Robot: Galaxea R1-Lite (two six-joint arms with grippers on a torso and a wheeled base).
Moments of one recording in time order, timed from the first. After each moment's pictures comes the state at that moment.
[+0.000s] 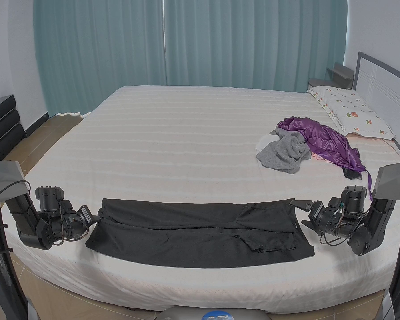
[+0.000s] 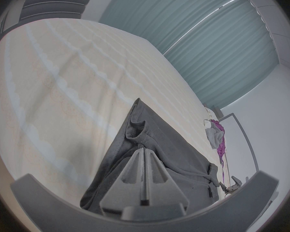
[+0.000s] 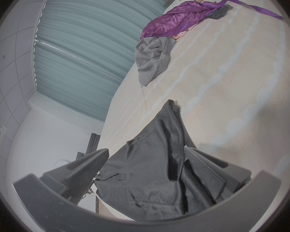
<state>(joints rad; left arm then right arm) 0.15 2.22 -0.58 -0.99 -0.40 -0.61 0.07 2.29 -0.49 -1.33 0.40 0.87</state>
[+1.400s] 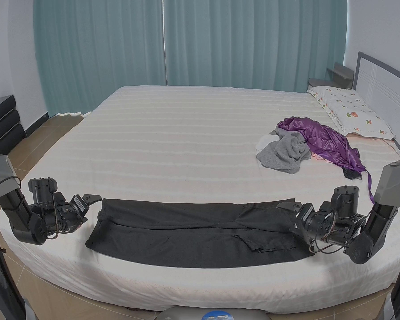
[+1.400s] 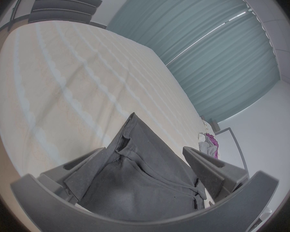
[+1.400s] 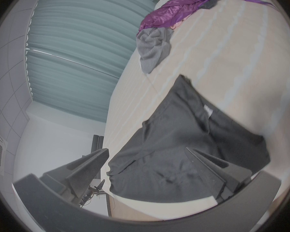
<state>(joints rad) 0.15 2.13 -0.58 -0.96 -0.37 -0.73 0.26 2.15 -0.42 -1.24 0.25 1.05</state>
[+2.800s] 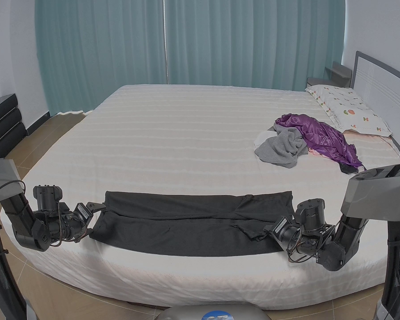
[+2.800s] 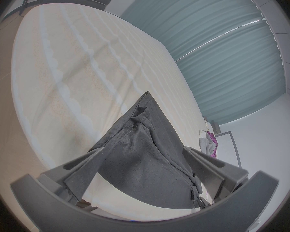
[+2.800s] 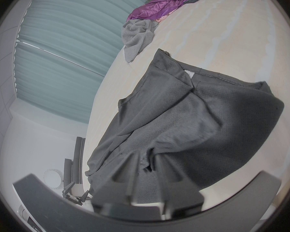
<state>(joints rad) 0.12 2.14 -0.53 -0.97 -0.36 -0.84 0.42 2.32 -0.57 -1.15 -0.01 1.11</state>
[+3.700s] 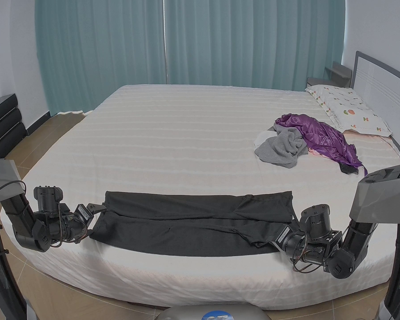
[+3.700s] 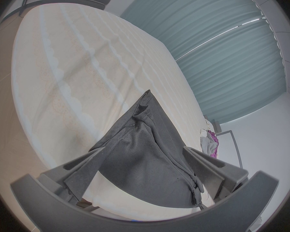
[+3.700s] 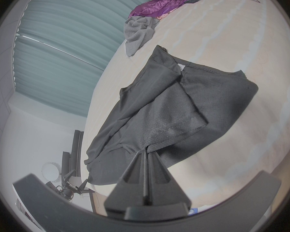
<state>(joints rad) 0.12 2.15 -0.52 -0.97 -0.36 -0.83 0.46 2.23 -0.45 -1.14 0.00 1.11</state>
